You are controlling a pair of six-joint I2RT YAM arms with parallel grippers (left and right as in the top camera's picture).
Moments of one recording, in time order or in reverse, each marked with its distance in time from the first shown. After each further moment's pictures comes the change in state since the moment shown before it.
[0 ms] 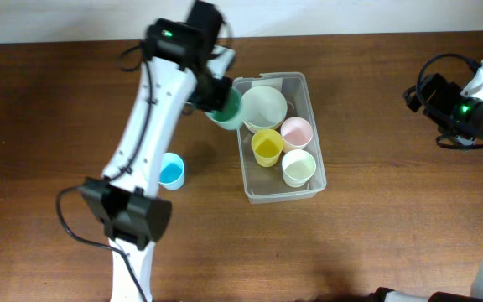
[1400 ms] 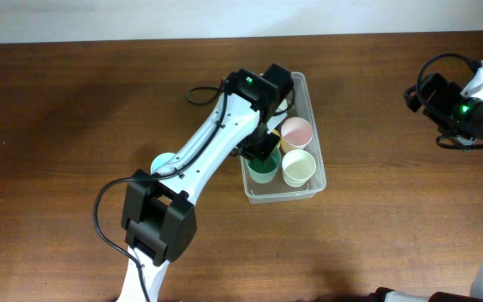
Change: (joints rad) left arm -0.229 -0.008 -0.381 0.144 -0.045 0.000; right arm 0.000 0.000 0.000 0.000 0.000 0.000
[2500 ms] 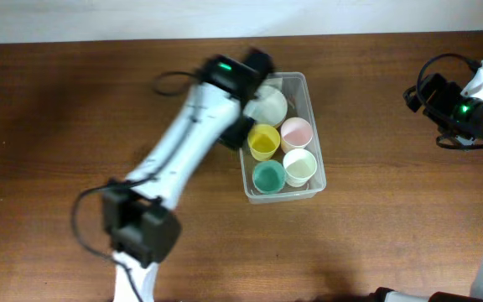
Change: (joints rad) left arm 0.136 -0.095 0.068 -0.111 -0.167 -0.081; right arm 0.000 0.000 0.000 0.000 0.000 0.000
